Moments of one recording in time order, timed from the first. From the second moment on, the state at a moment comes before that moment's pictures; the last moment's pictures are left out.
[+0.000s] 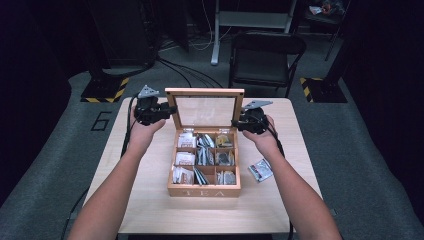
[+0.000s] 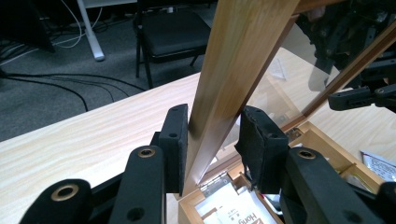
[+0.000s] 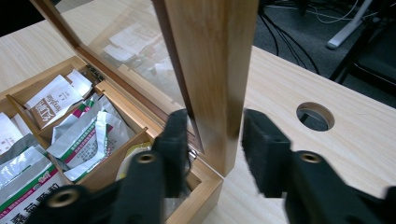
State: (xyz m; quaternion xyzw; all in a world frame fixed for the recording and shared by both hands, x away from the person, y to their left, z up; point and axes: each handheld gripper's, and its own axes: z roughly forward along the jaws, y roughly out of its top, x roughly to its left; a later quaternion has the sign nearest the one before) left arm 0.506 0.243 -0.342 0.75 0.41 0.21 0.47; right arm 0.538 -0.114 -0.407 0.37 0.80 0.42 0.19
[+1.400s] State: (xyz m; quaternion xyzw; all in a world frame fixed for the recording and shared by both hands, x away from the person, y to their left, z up) left arm 0.459 0.250 -0.364 0.76 0.39 0.19 0.48; right arm 0.461 -0.122 -0.337 0.32 0.80 0.47 0.20
